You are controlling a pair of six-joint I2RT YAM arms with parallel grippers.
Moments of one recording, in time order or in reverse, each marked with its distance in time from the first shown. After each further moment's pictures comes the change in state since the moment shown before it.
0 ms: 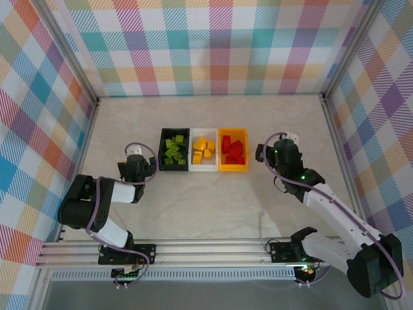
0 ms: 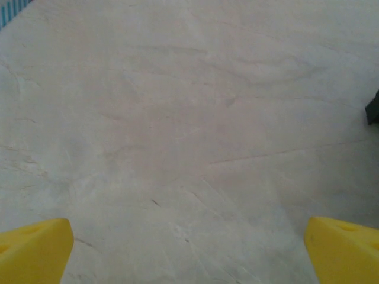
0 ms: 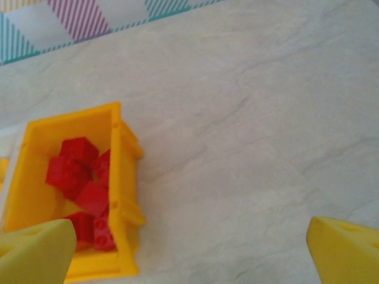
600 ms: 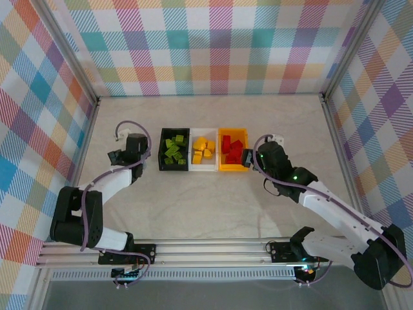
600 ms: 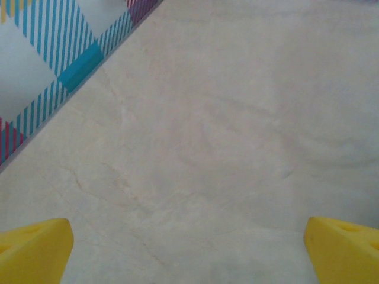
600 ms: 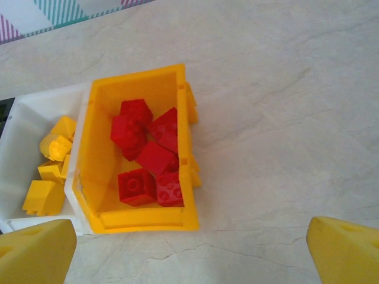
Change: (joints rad) left arm -0.022 -0.152 0.279 -0.593 -0.254 -0.180; right arm 0.223 0.015 0.079 -0.135 0.034 0.128
